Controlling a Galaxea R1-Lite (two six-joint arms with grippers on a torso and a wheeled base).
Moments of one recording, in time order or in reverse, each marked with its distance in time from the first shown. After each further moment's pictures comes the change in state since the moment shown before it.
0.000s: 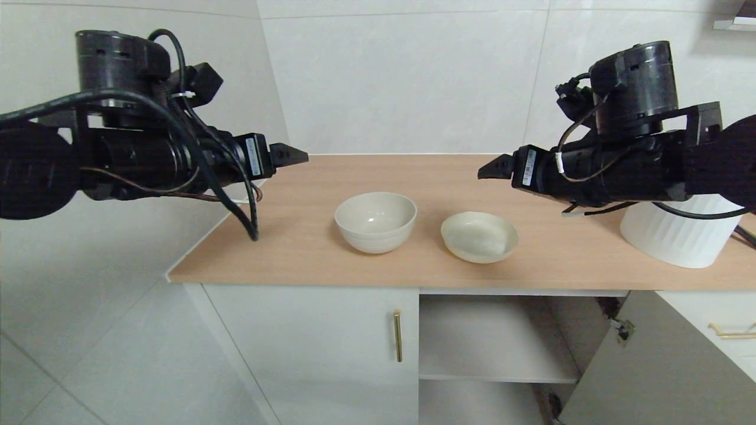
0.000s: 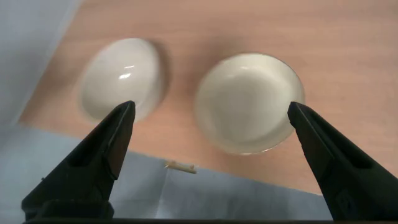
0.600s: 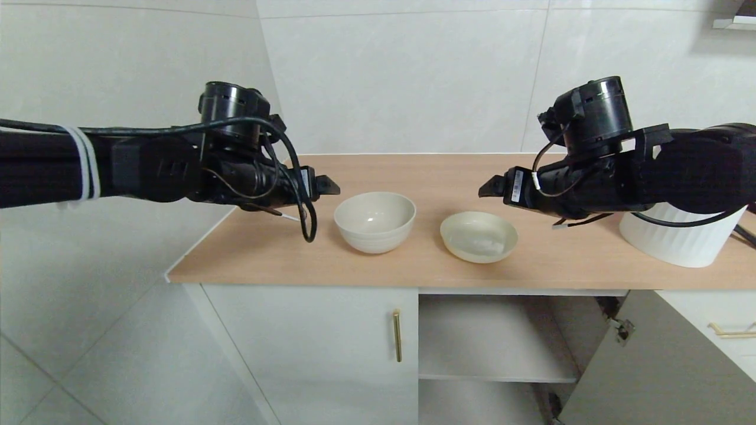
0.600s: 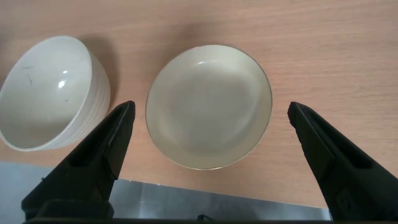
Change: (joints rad) left arm -0.041 0.257 -0.221 0.172 0.066 -0.053; right arm -0.017 0.092 -0.033 0.039 -0.066 0.000
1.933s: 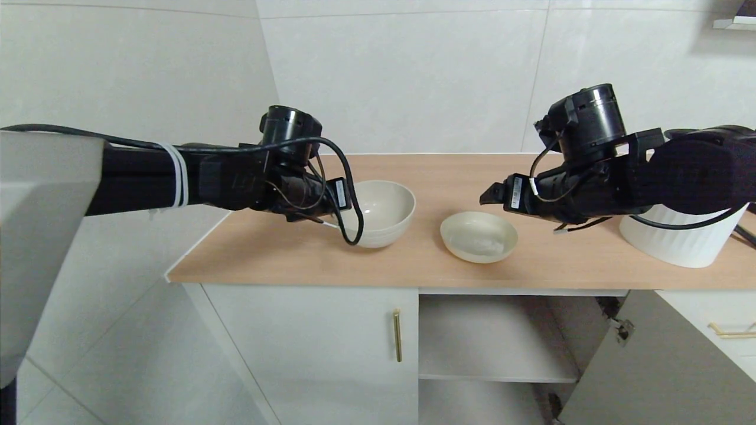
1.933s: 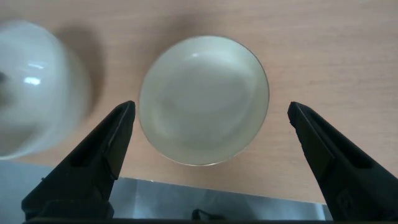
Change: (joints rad) left arm -0.079 0.127 -0.111 0.020 0.066 -0.127; right arm 0.000 0.014 -0.010 0.044 -0.011 -0.007
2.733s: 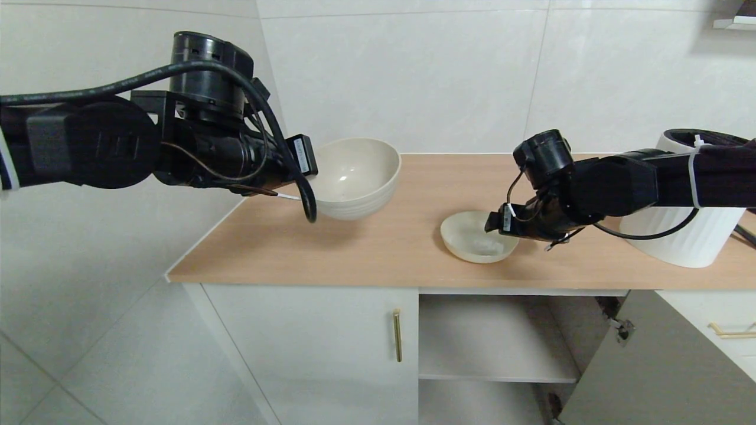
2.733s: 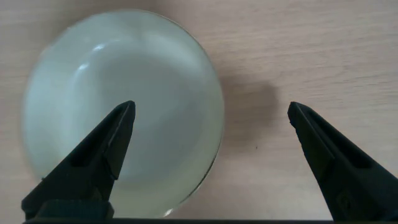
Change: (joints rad) left arm -0.001 -0.257 0.124 -0.003 -0.001 -0.019; right arm -0.070 0.207 -0.145 0.140 -0.063 0.001
